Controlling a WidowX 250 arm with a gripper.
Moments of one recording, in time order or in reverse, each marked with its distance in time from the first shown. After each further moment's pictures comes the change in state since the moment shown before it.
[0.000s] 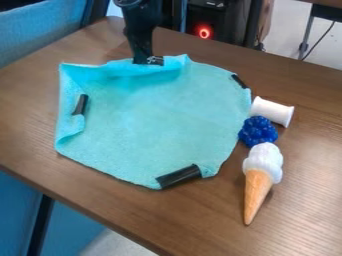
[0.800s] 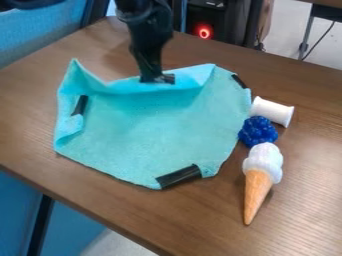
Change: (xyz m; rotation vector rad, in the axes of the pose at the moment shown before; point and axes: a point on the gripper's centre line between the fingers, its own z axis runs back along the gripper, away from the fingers) arm -0.004 -0.066 0.028 -0.025 -0.025 -0.016
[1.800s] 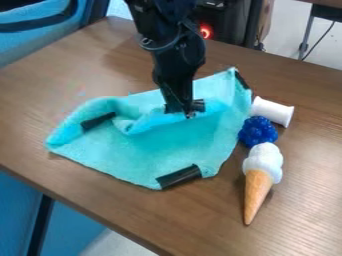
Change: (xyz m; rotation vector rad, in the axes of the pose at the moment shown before) arm 0.012 -0.077 0.031 -0.016 -0.067 0.001
